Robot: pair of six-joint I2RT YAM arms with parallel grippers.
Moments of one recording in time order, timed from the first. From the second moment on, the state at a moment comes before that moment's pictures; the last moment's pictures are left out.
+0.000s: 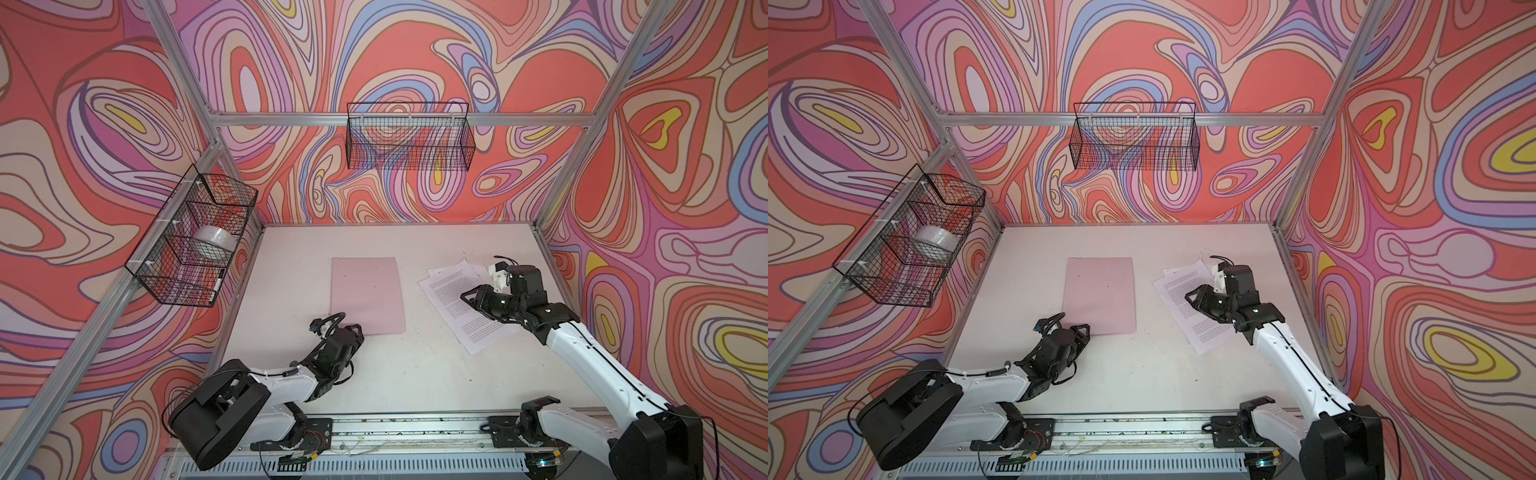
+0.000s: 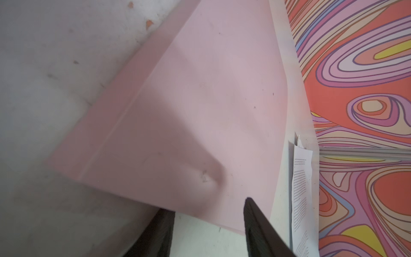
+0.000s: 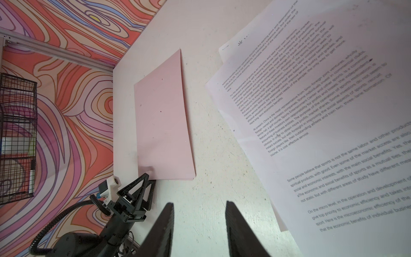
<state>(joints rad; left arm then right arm) -0.67 1.31 0.18 0.52 -0.33 -1.38 0.22 1.10 0.81 -0.45 -0.42 0.70</state>
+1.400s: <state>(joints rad) -0.60 1.76 0.24 1.08 -0.31 -1.31 0.22 1.10 0.76 -0.37 -0.46 0.73</state>
